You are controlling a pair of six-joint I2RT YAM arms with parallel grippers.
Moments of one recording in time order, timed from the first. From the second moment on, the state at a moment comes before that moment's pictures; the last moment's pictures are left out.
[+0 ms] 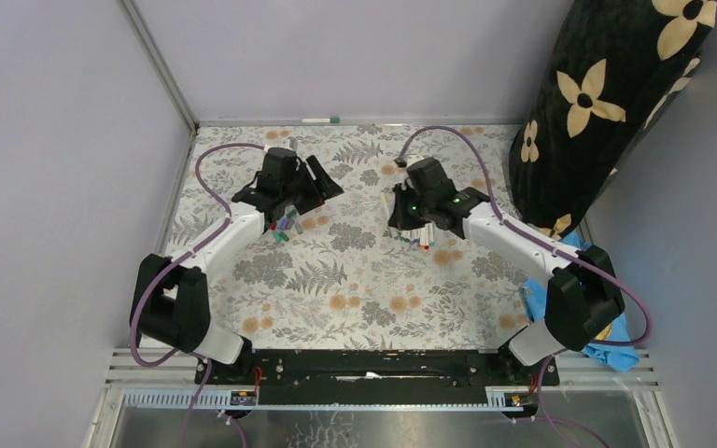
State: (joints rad) left arm -0.33 1.48 1.05 -0.20 0.19 -0.80; right arm 0.59 1.51 1.13 -0.44 -0.08 0.38
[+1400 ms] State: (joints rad) left arm -0.34 1.51 1.00 -0.10 0.39 -1.00; right arm 0.82 1.71 1.38 -0.45 -0.09 0.42
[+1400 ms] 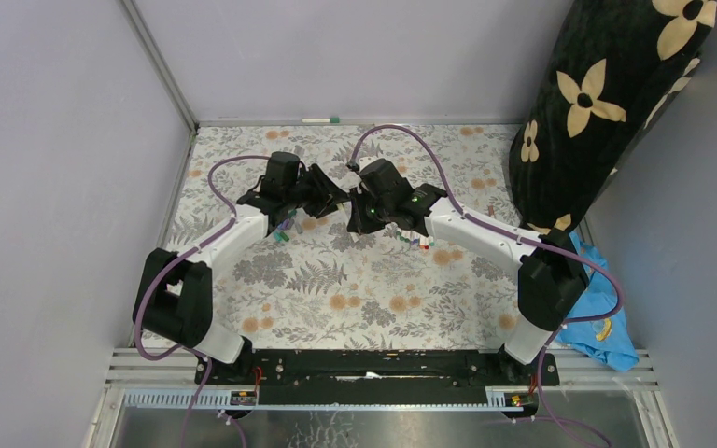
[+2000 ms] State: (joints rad) left arm -0.34 1.52 0.95 -0.03 0.39 -1.04; right arm 0.82 1.71 1.36 -0.43 -0.07 0.42
